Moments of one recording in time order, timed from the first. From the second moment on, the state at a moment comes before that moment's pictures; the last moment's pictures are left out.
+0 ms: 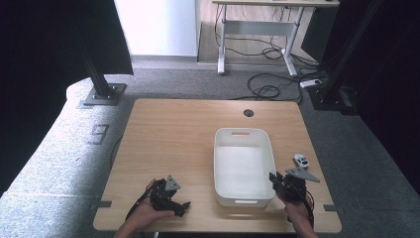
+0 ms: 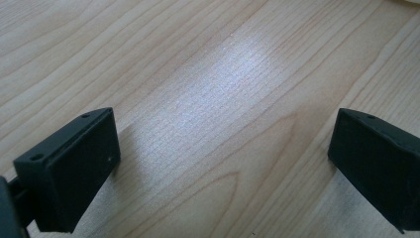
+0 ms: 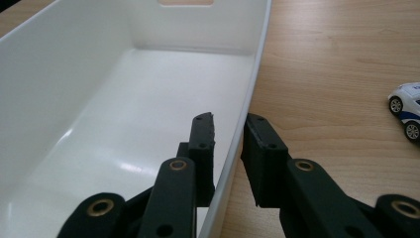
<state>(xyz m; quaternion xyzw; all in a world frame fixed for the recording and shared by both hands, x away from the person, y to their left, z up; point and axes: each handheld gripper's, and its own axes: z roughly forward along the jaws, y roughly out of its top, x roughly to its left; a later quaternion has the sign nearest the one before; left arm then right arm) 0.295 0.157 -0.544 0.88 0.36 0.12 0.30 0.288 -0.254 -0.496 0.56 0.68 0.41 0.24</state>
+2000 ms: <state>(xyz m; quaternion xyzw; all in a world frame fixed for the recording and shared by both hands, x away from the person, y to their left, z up) 0.294 0.156 -0.544 0.87 0.36 0.12 0.30 0.301 -0.213 -0.497 0.59 0.65 0.41 0.25</state>
